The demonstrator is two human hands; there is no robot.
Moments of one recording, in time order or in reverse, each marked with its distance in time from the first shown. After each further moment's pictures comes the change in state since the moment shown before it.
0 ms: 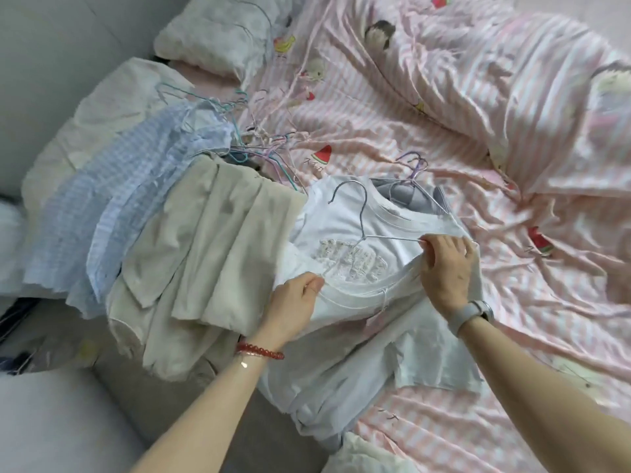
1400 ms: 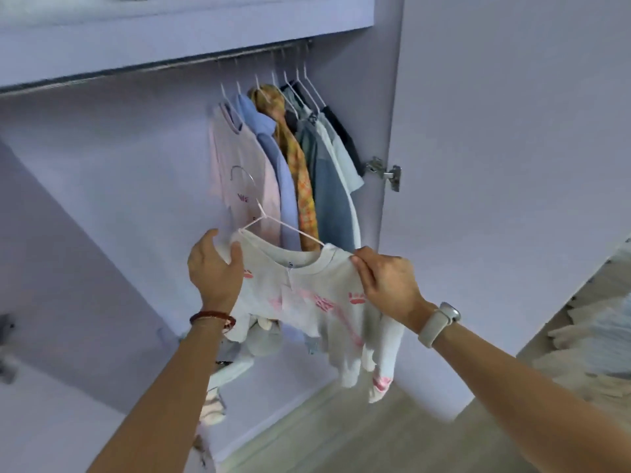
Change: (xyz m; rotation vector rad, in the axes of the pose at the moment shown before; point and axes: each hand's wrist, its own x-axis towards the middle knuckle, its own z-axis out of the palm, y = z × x) left_hand -0.823 -0.261 0.027 -0.099 2.053 -1.565; right_hand -0.651 -0.483 -0.120 0.860 -0.953 -2.003
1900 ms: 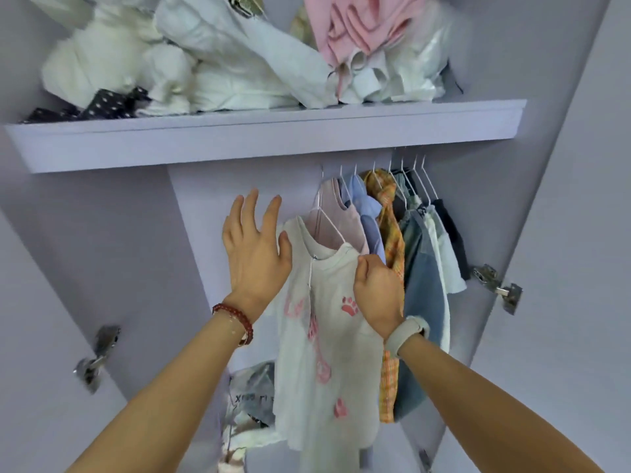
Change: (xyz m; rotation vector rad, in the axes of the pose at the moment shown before) left_hand 0.101 0.051 -0.078 0.359 0.315 0.405; right_hand 0.166 -0.079 0.097 0.304 0.047 0.068
